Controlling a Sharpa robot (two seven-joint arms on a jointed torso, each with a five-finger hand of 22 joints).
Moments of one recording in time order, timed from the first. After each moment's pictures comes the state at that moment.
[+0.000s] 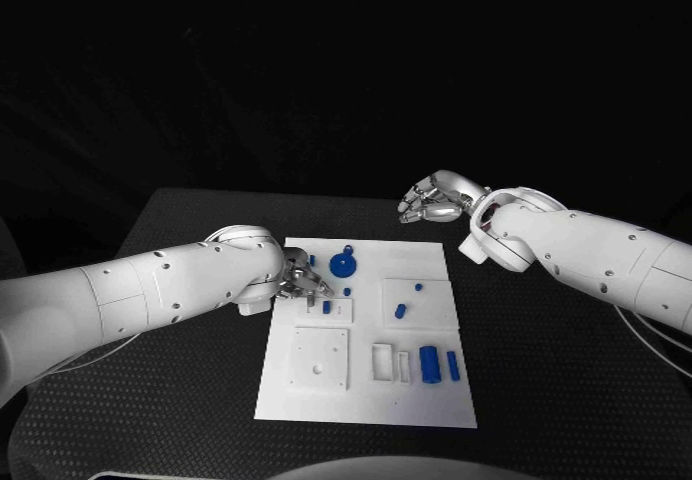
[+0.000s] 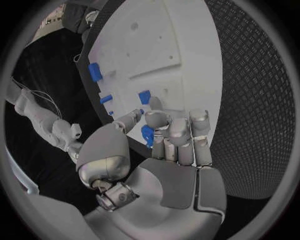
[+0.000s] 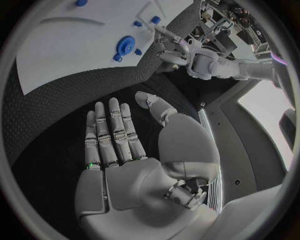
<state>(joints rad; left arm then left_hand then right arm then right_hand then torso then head) 1.29 -0.54 -0.23 1.22 -1.04 0.13 -0.48 0.68 -0.20 0.66 0.08 0.05 1.23 -0.02 0.39 0.91 1.39 -0.12 1.04 0.67 1.26 -0.22 1.45 0.75 0.11 0.99 -0.15 1.19 1.29 1.22 -0.64 -0.02 1.11 -0.98 -0.21 0.15 1.05 -0.12 0.50 -0.29 0.57 0.91 0.16 0.35 0.38 1.19 0.13 0.07 0.13 0.88 0.17 0.24 0.61 0.18 0.60 0.21 0.07 1.31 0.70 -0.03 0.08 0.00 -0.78</state>
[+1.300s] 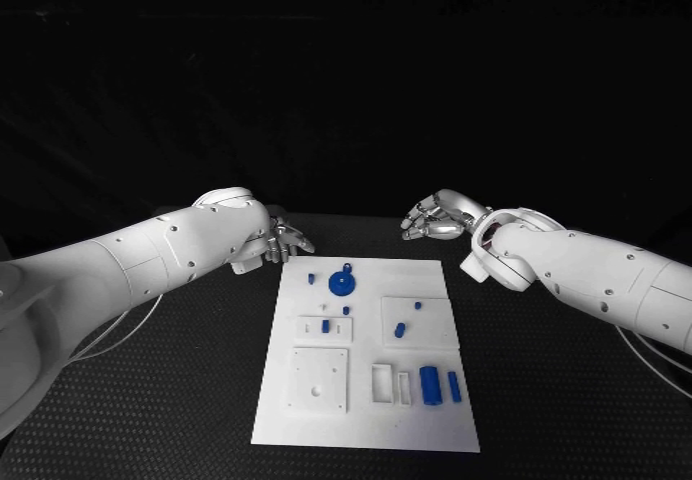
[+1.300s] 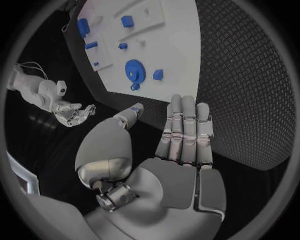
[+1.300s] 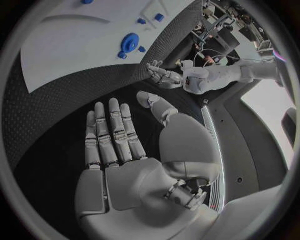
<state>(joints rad) 1.36 -0.41 -0.15 0.84 -1.03 0.12 -0.41 0.82 -0.23 0.62 0.09 0.05 0.87 0.14 0.27 0.80 1.10 0.04 0.58 0.45 1.00 -0.04 0.99 0.56 0.05 0.75 -0.08 0.90 1.17 1.22 -0.65 -0.02 1.10 -0.96 -0.23 0.14 1.03 -0.13 0.49 -0.28 0.55 0.90 0.17 0.35 0.38 1.19 0.13 0.07 0.13 0.87 0.18 0.24 0.62 0.18 0.60 0.21 0.07 1.31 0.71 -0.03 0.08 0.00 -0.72</state>
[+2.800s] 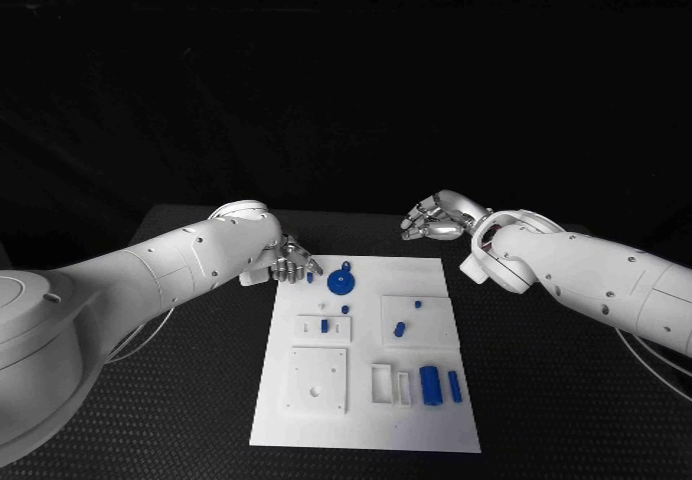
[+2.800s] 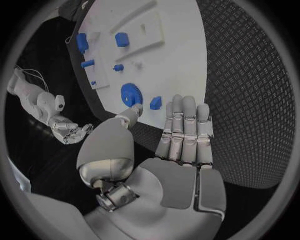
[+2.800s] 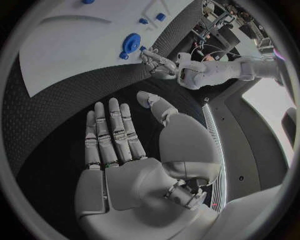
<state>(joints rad) 1.31 -0.33 -0.17 0.72 -1.04 0.27 -0.37 0.84 -0.14 0.50 0.06 0.07 0.88 0.13 0.33 0.72 1.09 0.04 0.55 0.46 0.98 -0.02 0.96 0.59 0.05 0.72 -0.07 0.87 1.19 1.22 -0.64 -0.02 1.11 -0.95 -0.24 0.13 1.03 -0.13 0.49 -0.28 0.55 0.90 0.17 0.35 0.38 1.19 0.13 0.07 0.13 0.88 0.18 0.24 0.62 0.18 0.60 0.21 0.07 1.31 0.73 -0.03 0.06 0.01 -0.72</state>
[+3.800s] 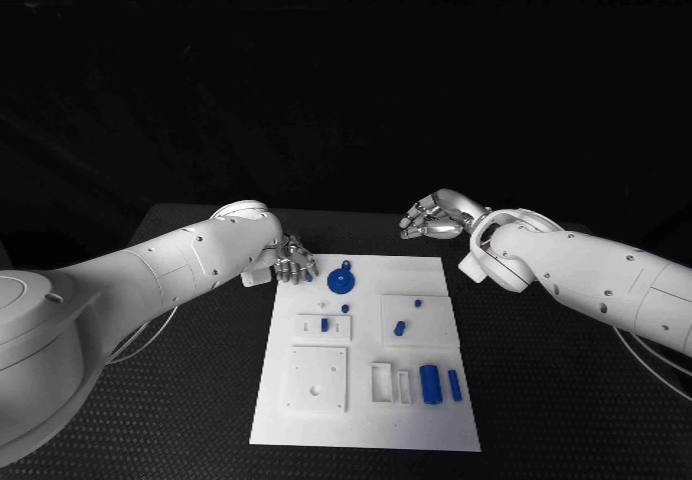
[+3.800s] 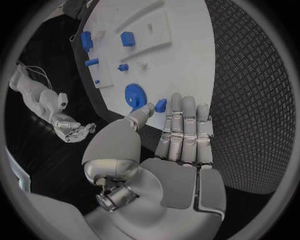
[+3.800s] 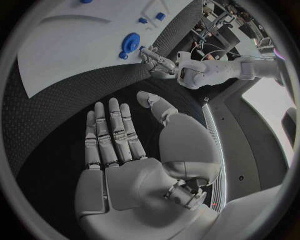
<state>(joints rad) 1.31 -0.32 -0.17 0.72 -1.01 0.27 -0.35 0.90 -0.02 0.54 -0.10 0.12 0.95 0.11 0.34 0.68 1.16 0.02 0.50 0.44 1.00 -0.02 0.96 0.62 0.05 0.73 -0.07 0.85 1.21 1.22 -0.64 -0.02 1.11 -0.94 -0.24 0.13 1.03 -0.13 0.49 -0.28 0.55 0.90 0.17 0.35 0.38 1.19 0.13 0.07 0.13 0.88 0.18 0.24 0.62 0.18 0.60 0.21 0.07 1.31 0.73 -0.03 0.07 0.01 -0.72</state>
